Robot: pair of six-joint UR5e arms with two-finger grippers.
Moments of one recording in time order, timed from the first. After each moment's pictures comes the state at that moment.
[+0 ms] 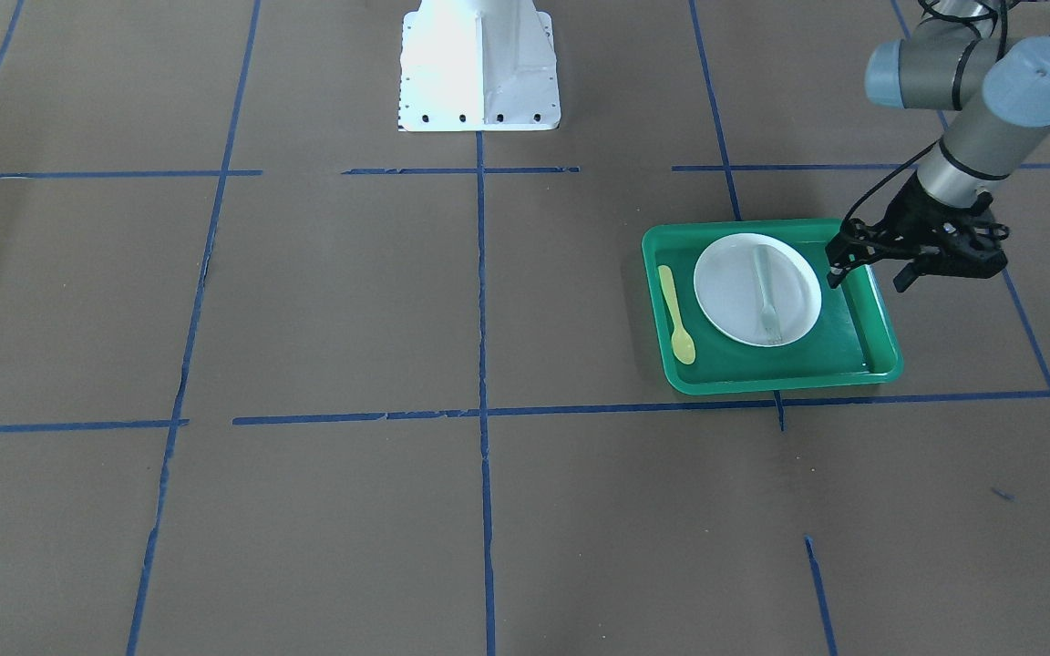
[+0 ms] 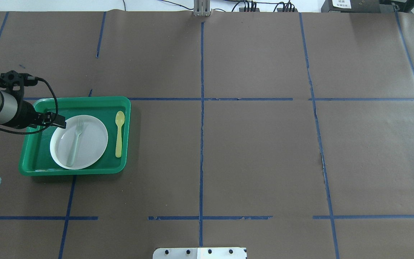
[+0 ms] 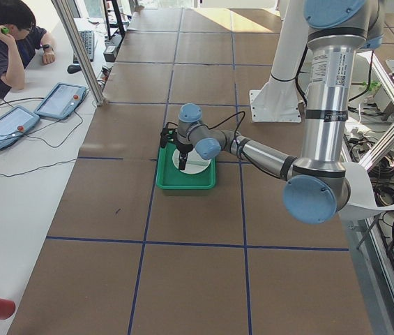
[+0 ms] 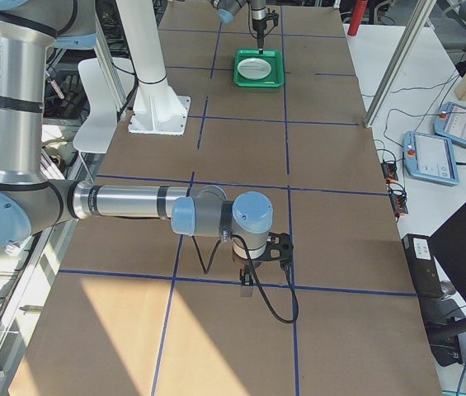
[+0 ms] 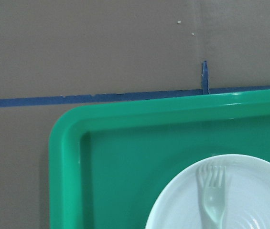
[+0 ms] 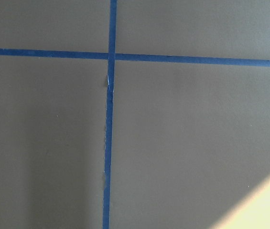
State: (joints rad) left arm -0.82 -1.62 -1.81 -2.05 -2.01 -0.98; right arm 1.60 -1.70 1.73 -1.63 2.29 -0.06
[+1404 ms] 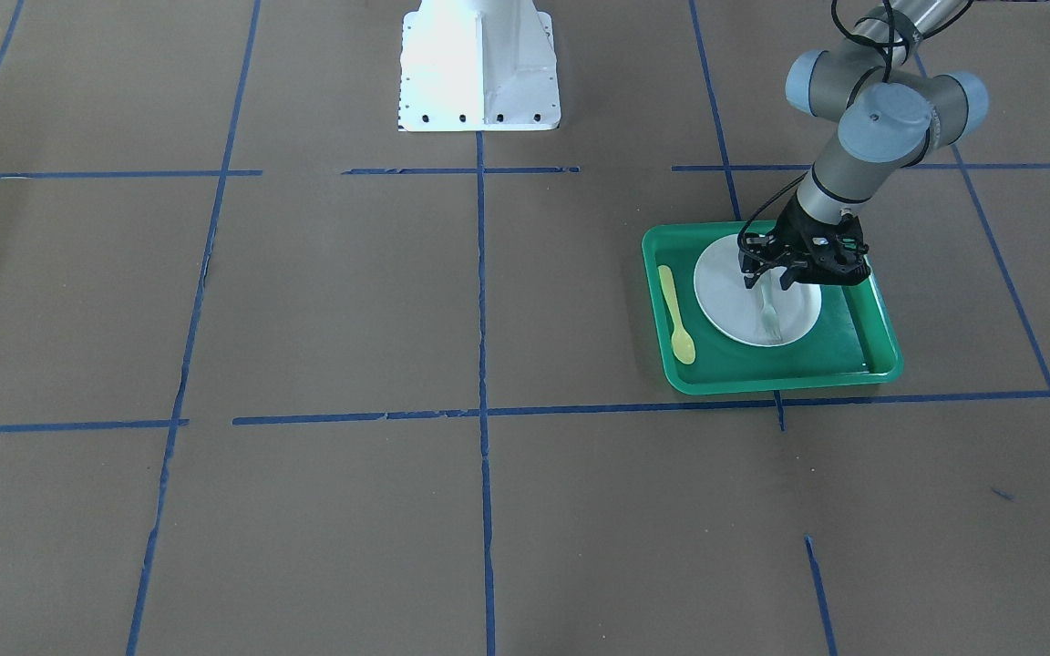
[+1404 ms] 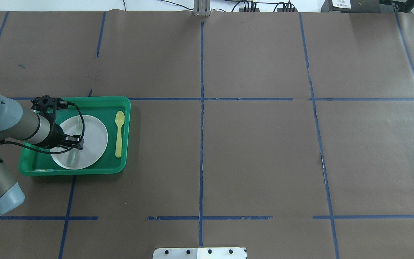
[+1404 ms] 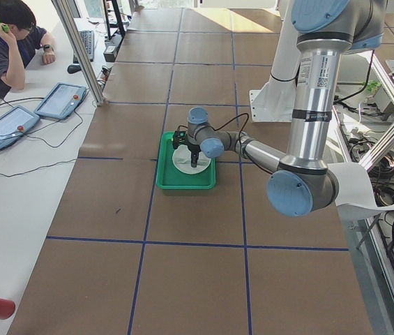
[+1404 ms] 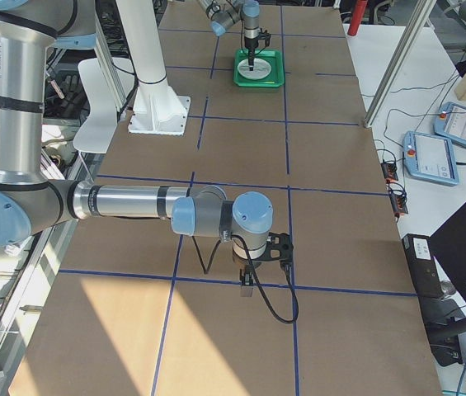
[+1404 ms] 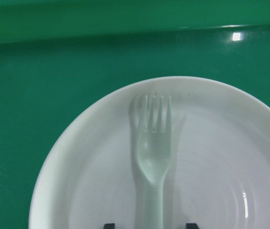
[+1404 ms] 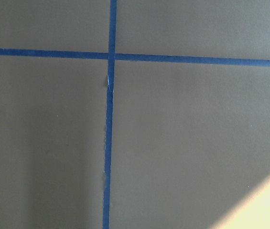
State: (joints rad) left arm -0.69 -1.67 -1.75 -2.06 -1.99 -1.03; right arm 1.60 -1.70 1.73 -1.63 2.29 -0.06
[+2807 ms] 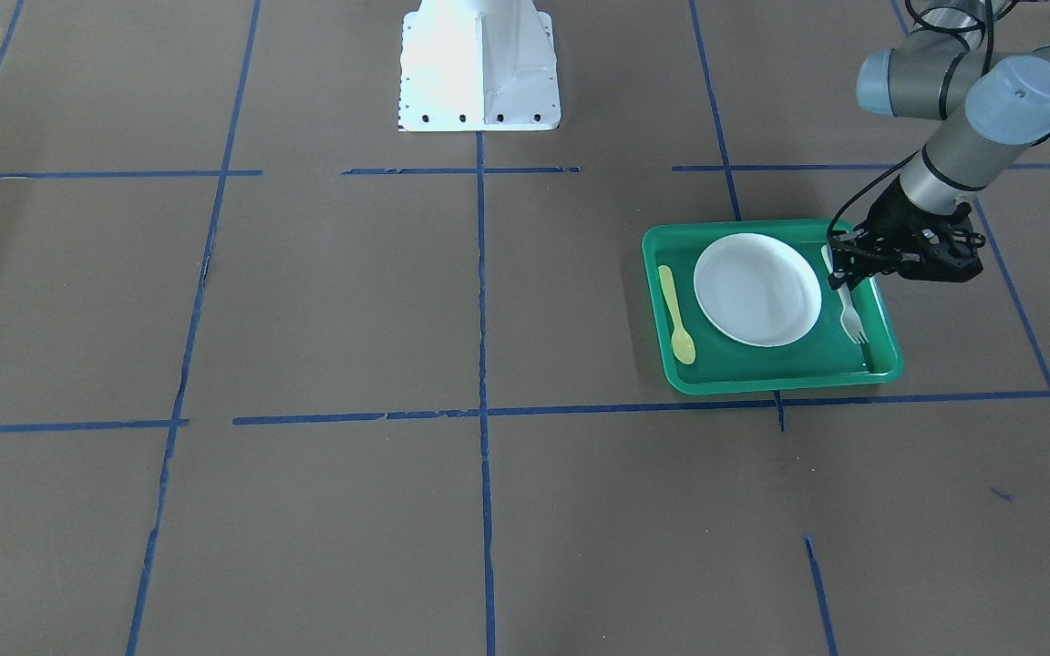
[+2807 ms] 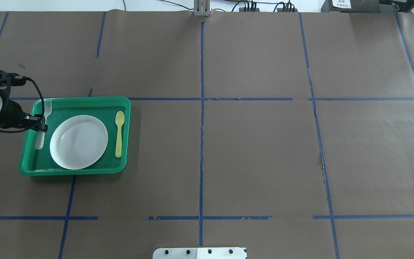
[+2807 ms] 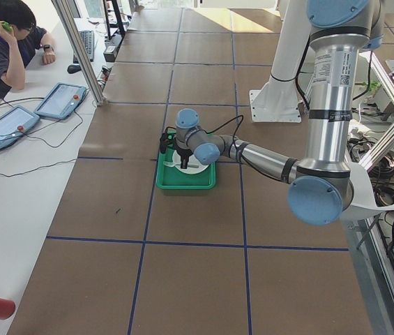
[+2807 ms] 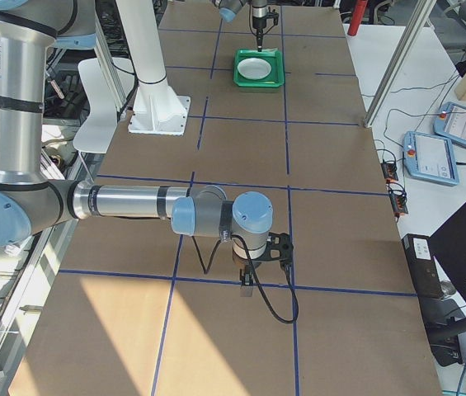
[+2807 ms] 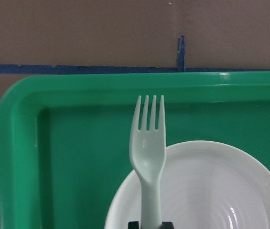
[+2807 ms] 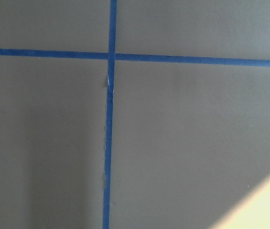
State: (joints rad) left arm -0.90 -1.57 -1.78 -2.10 -2.14 -0.90; right arm 1.60 -1.70 1.73 -1.63 2.29 -0.06
